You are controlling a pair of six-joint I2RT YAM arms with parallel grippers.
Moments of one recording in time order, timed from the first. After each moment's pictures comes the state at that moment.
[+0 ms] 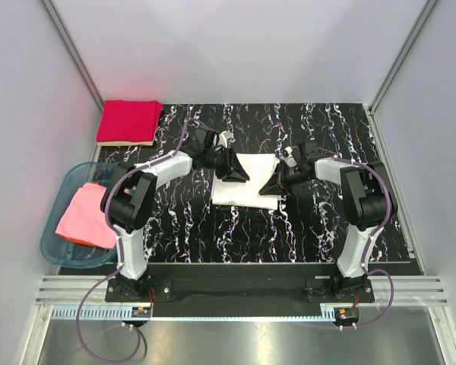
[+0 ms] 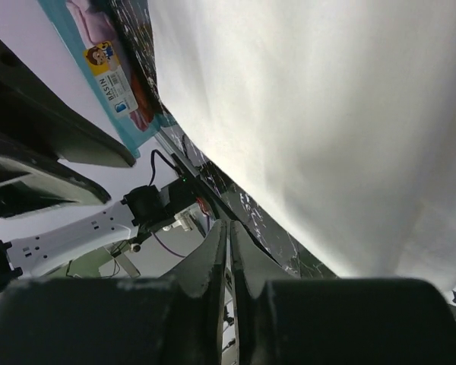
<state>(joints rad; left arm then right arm) -0.46 1.95 1.33 -0.19 0.76 -0.78 0.21 1.91 1.09 -0.30 -0.95 0.66</state>
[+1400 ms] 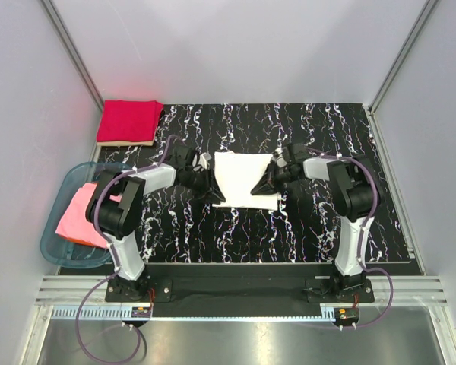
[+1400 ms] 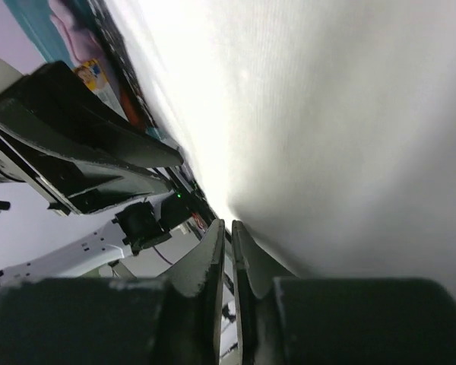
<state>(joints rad) -0.37 1.84 1.05 -0.31 0.69 -0.60 0.28 2.05 1.16 -0.21 -0.92 0.73</state>
